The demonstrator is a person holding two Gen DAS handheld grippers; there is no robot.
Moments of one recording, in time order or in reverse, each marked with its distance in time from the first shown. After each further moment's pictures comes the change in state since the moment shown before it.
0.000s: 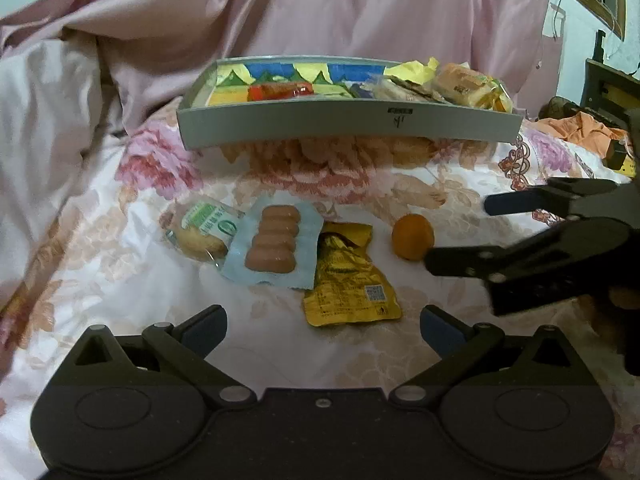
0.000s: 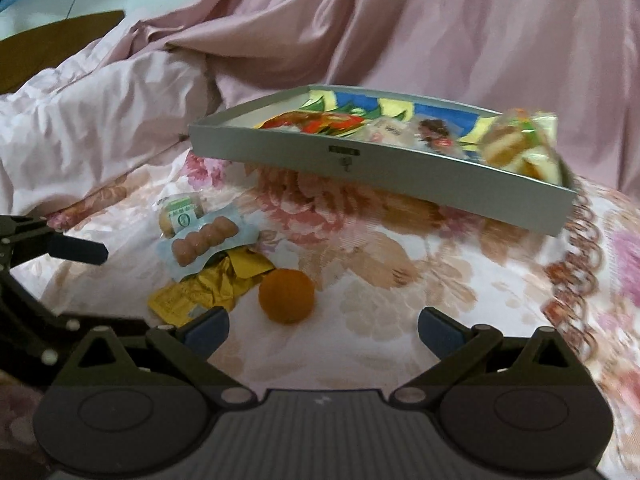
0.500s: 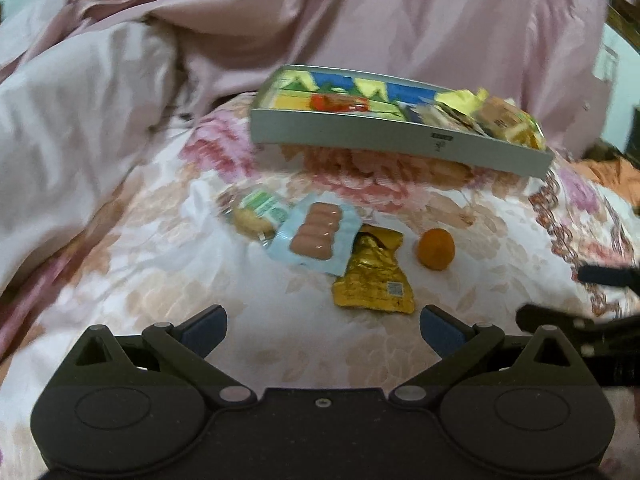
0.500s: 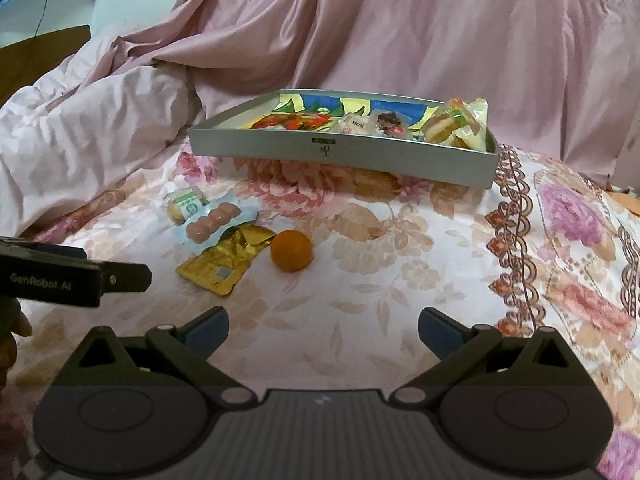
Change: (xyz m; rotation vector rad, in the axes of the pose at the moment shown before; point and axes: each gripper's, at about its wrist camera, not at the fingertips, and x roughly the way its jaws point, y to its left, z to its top) left arm -0.036 -0.003 -0.009 -0.129 -0.030 0.122; right arm -0.072 0.027 -0.030 0.104 -0.003 -0.127
